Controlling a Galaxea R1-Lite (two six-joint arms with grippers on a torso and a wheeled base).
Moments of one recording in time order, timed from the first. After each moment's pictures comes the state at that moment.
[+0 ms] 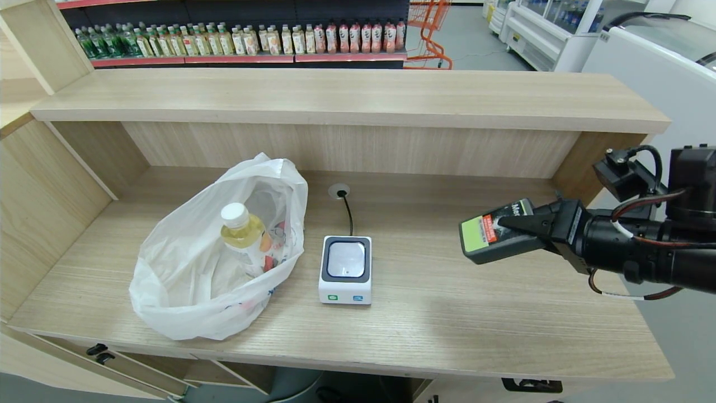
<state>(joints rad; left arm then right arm) 0.00 0.00 0.00 0.05 0.13 0.01 0.30 1.47 -0.75 -0.39 0.31 0.63</state>
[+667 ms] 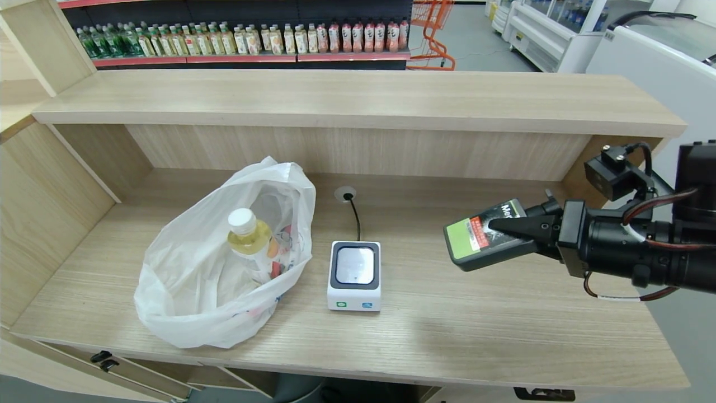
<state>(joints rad) 0.00 0.00 0.00 0.05 0.13 0.01 0.33 1.44 -0.75 -0.39 0.46 0.65</state>
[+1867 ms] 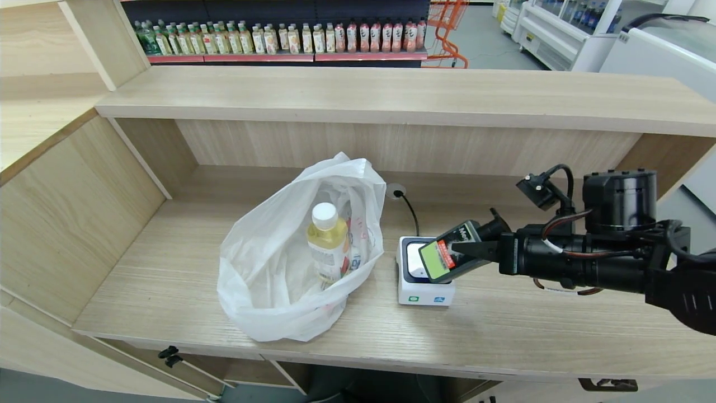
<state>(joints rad) 0.00 0.00 0.00 0.05 0.13 0.01 0.35 1.69 -0.77 -0.54 0.47 0.29</state>
